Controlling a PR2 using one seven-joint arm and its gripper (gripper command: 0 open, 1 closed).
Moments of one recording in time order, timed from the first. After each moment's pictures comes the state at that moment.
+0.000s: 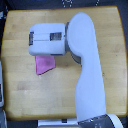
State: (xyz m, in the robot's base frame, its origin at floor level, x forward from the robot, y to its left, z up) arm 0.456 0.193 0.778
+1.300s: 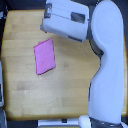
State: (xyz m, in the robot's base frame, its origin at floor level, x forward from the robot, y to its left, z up) arm 0.515 0.068 0.889
